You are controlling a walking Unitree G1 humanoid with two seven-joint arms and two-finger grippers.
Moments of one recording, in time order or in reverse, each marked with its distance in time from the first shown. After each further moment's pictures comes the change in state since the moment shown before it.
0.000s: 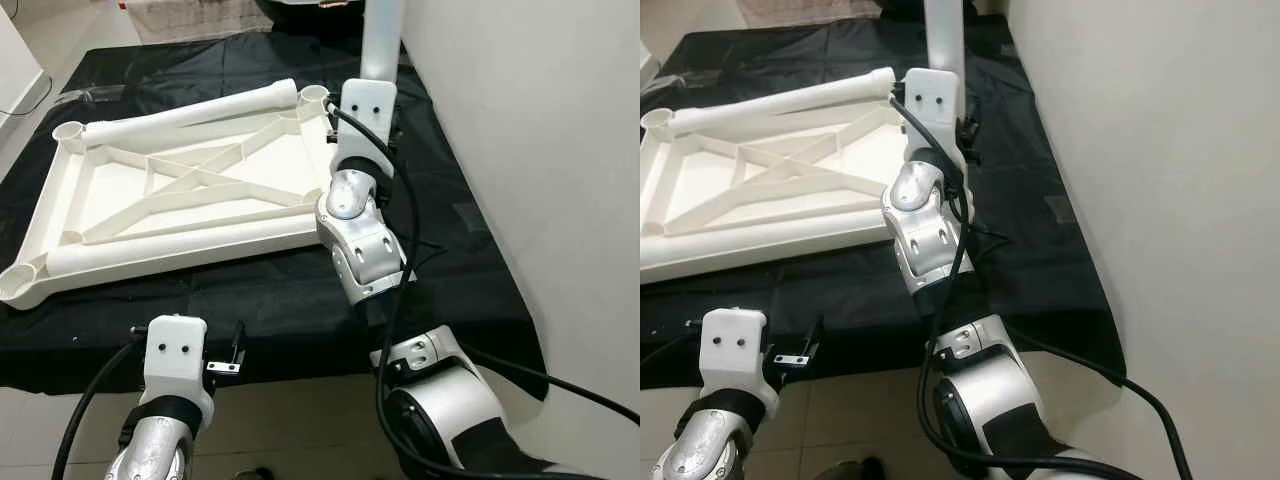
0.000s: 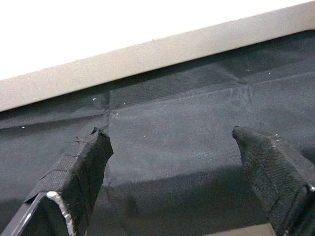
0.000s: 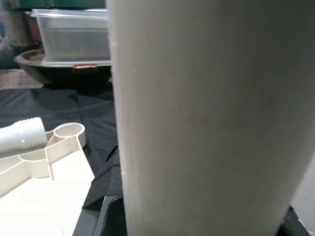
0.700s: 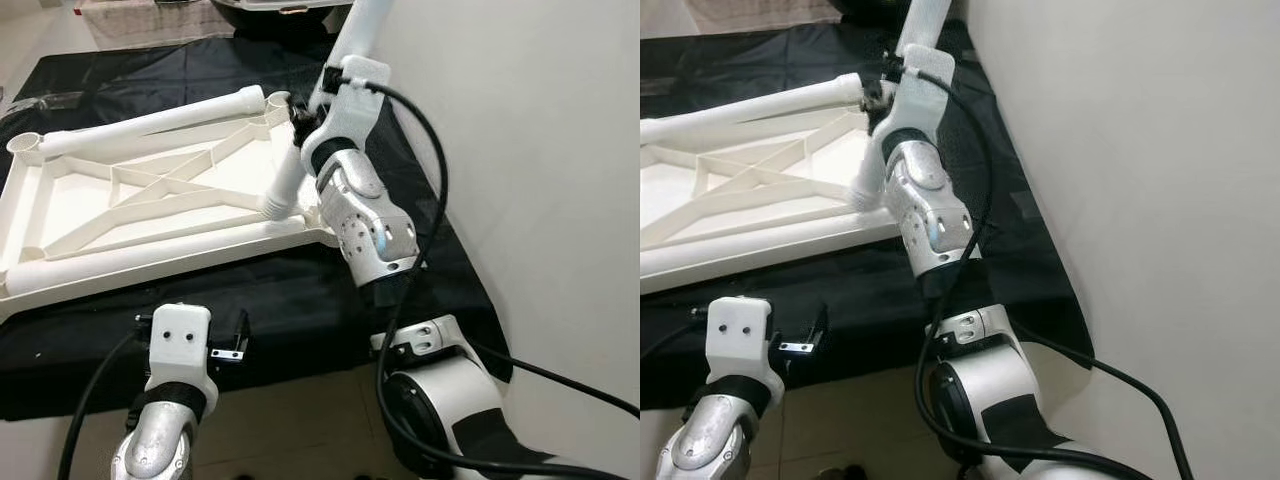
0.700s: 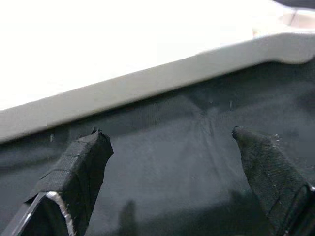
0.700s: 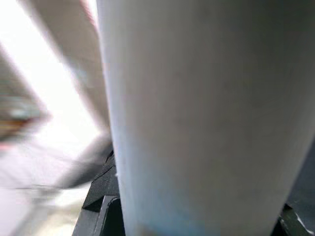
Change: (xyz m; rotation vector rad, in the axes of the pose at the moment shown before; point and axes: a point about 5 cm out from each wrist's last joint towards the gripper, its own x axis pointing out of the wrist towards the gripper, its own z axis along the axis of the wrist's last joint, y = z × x) left arm 0.019 -0.005 0.012 0.003 -0.069 -0.021; right arm -0.002 0.020 0.045 0.611 -0.016 0.800
